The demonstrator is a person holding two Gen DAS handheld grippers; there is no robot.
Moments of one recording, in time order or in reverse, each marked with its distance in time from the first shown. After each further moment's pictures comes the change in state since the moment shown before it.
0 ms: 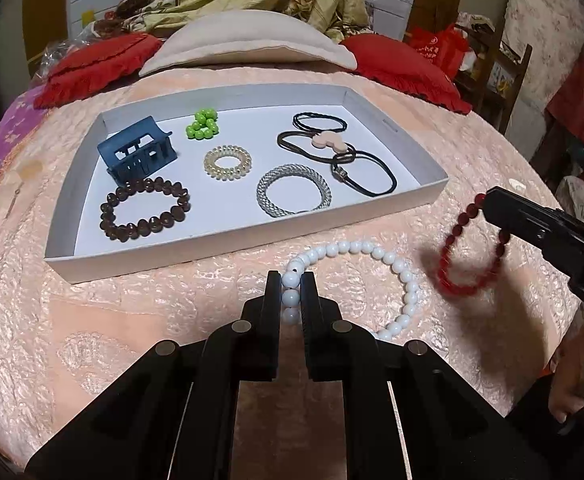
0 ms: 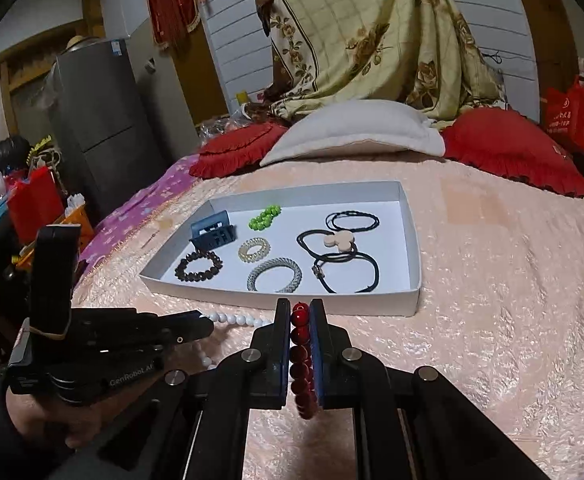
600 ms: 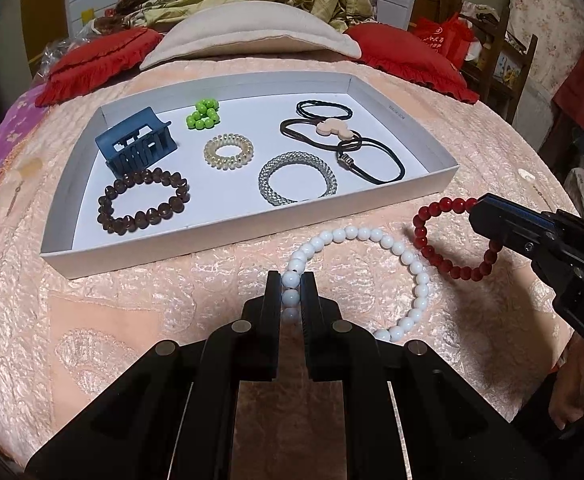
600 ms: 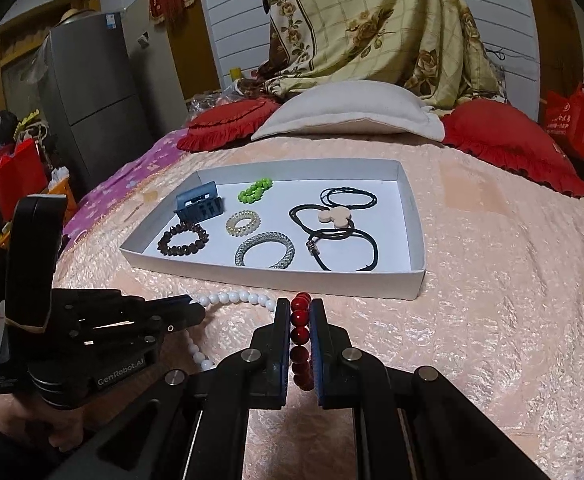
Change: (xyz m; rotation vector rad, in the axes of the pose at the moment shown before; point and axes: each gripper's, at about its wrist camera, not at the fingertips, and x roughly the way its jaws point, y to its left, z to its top) left arm 0.009 -0.001 -0.001 0.005 0.028 0.023; right arm 0.016 0.009 -0.007 -0.047 0.066 -0.061
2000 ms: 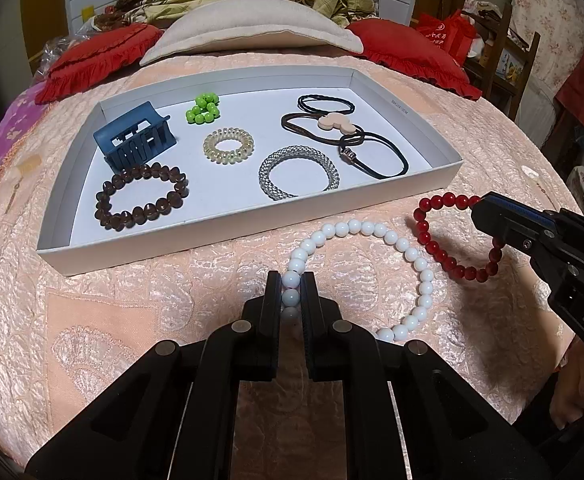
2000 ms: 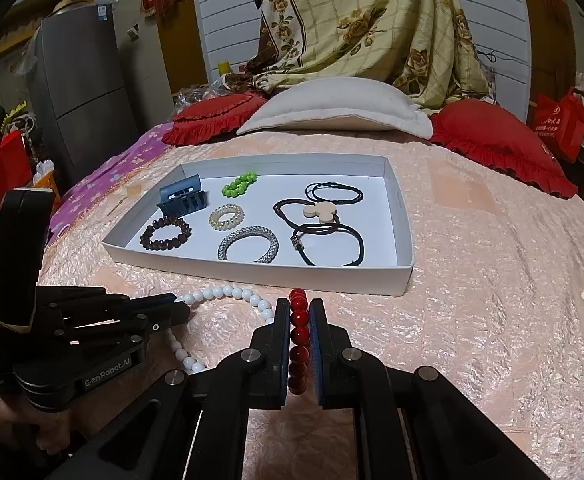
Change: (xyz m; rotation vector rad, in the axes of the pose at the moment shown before) left arm 0.005 -0.003 -0.001 0.001 0.009 0.006; right arm 0.006 -0.001 -0.002 -0.005 0.017 -0.062
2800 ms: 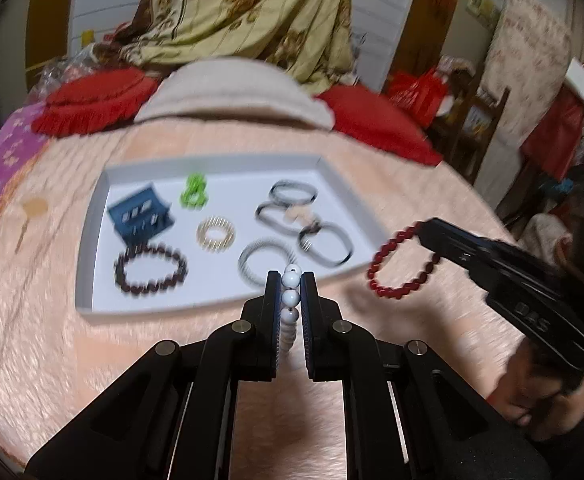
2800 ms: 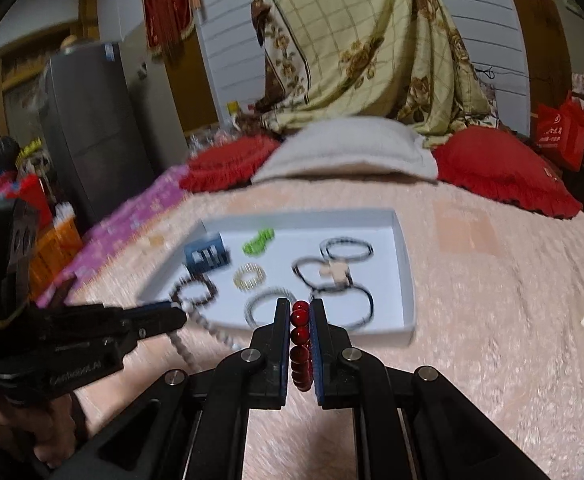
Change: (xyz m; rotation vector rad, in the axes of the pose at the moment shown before) left arm -0.081 0.008 0.042 -0.056 -0.179 -0.153; right arm -0.038 -0.005 0.042 0.062 -0.138 0.084
